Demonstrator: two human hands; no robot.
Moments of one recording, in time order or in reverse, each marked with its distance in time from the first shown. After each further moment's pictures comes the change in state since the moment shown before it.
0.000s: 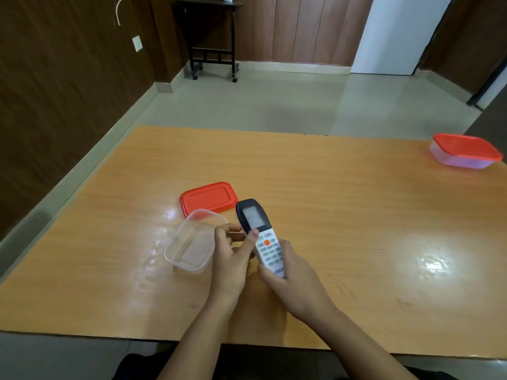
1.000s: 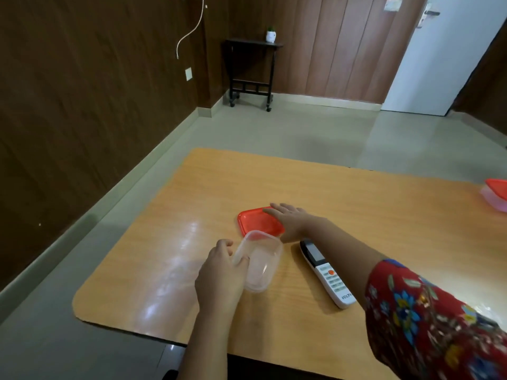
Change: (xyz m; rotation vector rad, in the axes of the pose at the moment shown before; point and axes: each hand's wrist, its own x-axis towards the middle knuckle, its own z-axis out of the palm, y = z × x) left_hand 0.021 0.028 -0.120 0.859 0.234 -0.025; right_hand 0.190 -0.069 0.037 -0.890 -0.441 -0.274
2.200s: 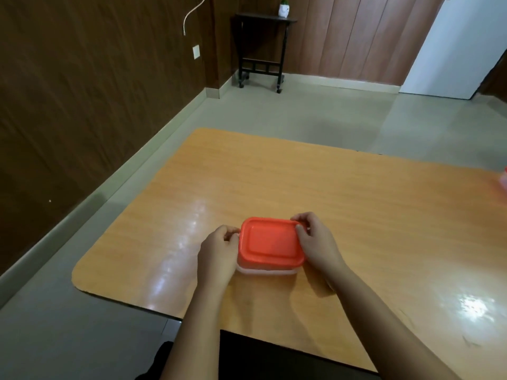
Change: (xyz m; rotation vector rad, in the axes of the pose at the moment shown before) left_hand 0.004 0.000 0.012 -0.228 -0.017 -0.035; right_hand -0.089 -0.024 0.052 0.958 0.571 0.267
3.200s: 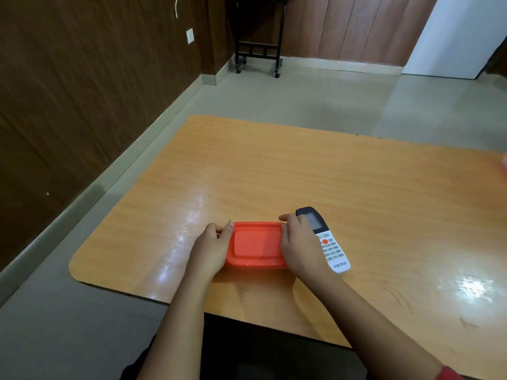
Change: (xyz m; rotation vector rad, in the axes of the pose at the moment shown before) left_hand 0.006 -0.020 -0.001 0.027 -0.158 -0.084; right_hand -0.025 0.005 0.029 -0.295 -0.033 -0.060
